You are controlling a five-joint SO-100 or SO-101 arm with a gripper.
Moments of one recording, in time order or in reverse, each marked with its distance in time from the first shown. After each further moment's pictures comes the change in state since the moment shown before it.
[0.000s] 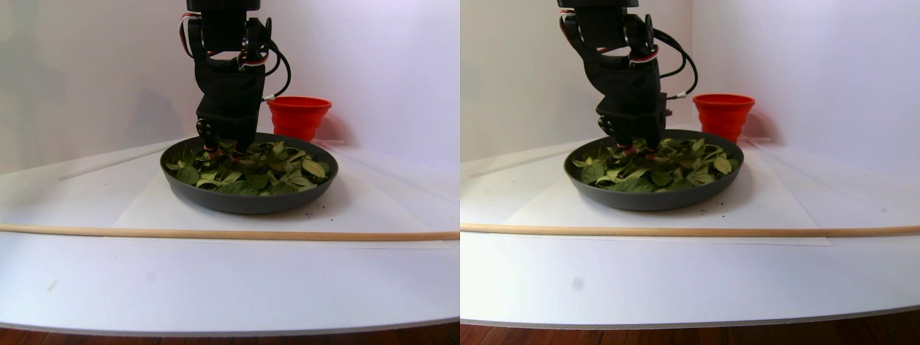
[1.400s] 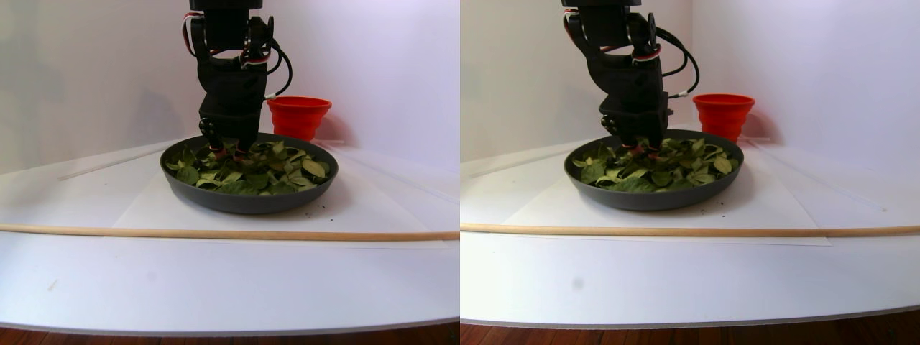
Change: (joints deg) arm 0.8 0.7 -0.3 1.6 -1.6
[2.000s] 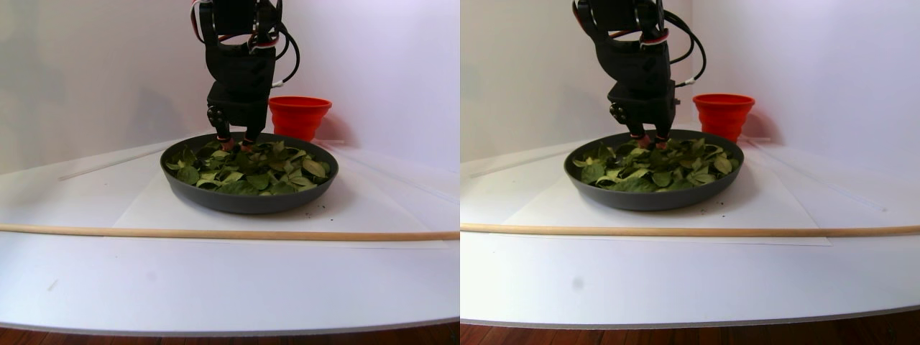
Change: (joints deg) arm 1.8 4.7 0.4 4.0 -0.9
